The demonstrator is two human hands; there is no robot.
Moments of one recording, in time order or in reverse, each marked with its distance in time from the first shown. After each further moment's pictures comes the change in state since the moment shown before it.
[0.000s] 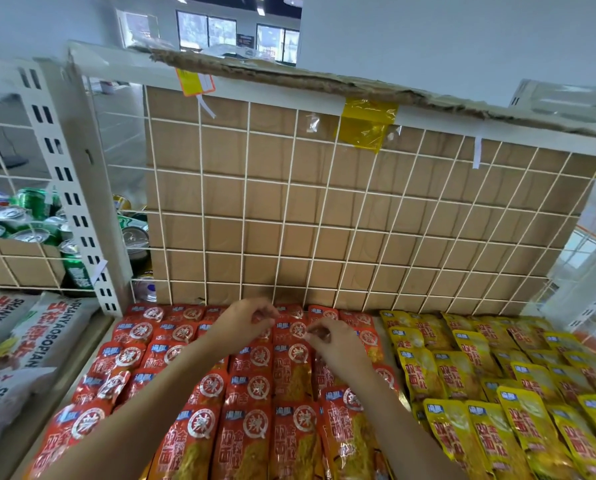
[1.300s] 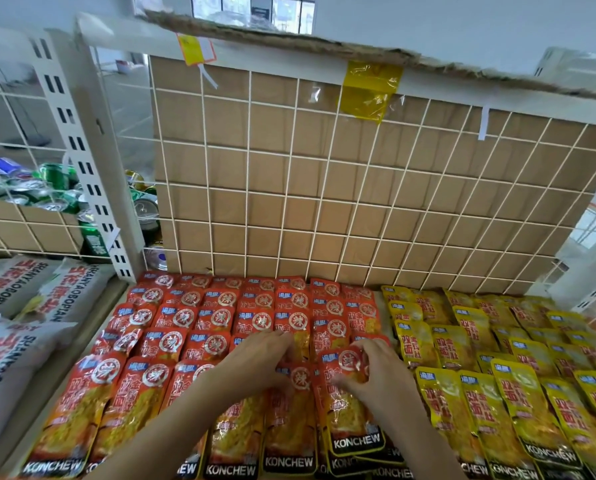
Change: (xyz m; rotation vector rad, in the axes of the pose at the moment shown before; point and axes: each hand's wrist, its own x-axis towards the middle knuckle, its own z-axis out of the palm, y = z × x) left_hand -0.076 0.060 0.037 0.421 -0.334 0.001; right_hand -0.096 0.029 -0.031 -0.263 -0.046 0.039
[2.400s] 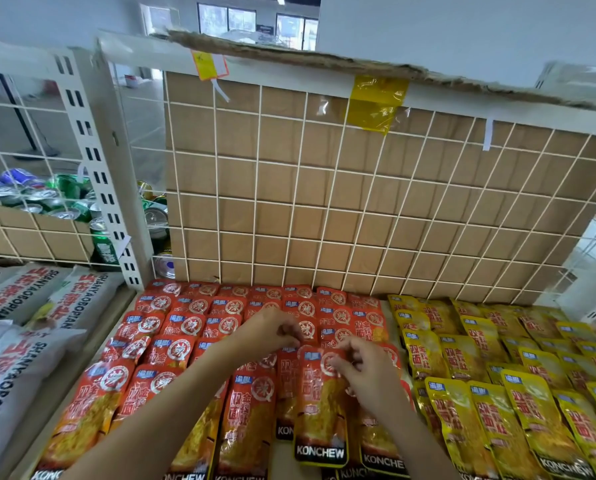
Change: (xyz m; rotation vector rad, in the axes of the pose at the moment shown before) left_hand 0.037 -0.032 -0.013 -0.297 0.123 0.018; right_hand 0.014 -0.024 0.008 0.401 0.029 -0.066
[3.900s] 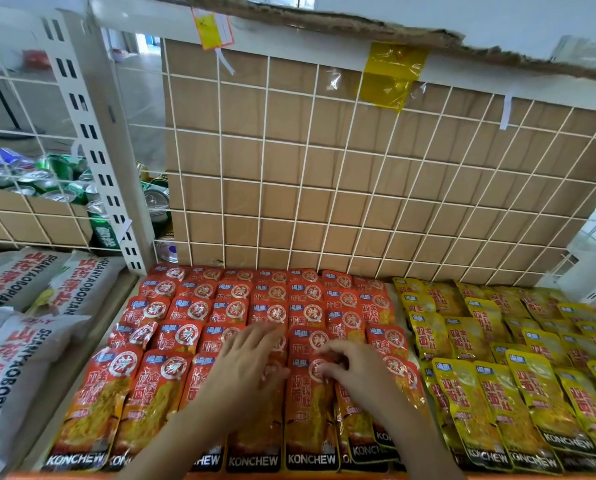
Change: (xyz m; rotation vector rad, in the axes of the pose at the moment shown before) left_hand -0.091 -0.004 0.027 0.313 0.213 -0.043; right_hand -0.001 0.000 0.026 -0.187 -0.144 -0.048
